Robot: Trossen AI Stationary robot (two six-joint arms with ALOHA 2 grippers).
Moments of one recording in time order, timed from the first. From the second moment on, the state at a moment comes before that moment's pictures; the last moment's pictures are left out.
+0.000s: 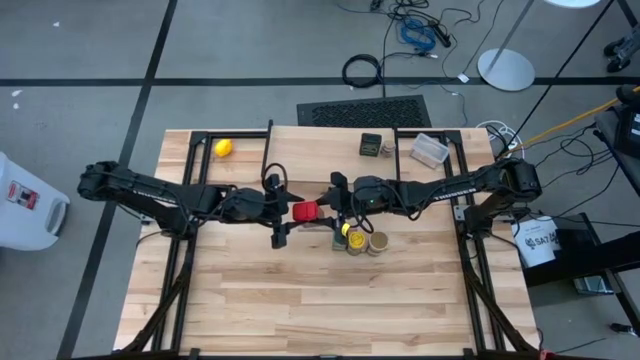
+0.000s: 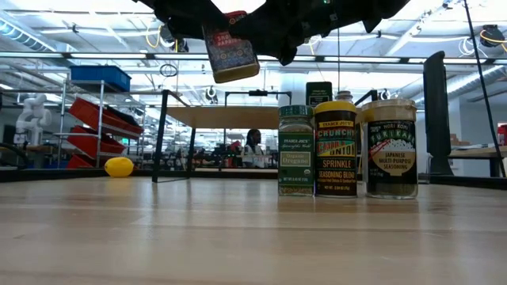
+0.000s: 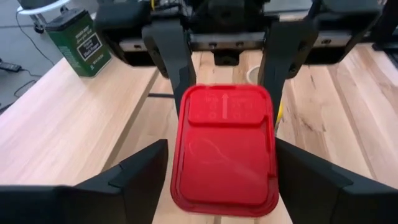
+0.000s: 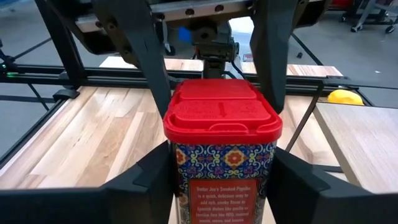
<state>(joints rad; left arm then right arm) -0.15 1.21 0.91 -0.14 -0.29 -0.02 0.01 1.58 1.02 0.27 -0.03 -0.01</state>
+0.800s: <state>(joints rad) -0.22 1.07 0.91 -0.20 -0.44 0.01 -0.04 1.49 1.02 0.13 -0.03 -0.05</state>
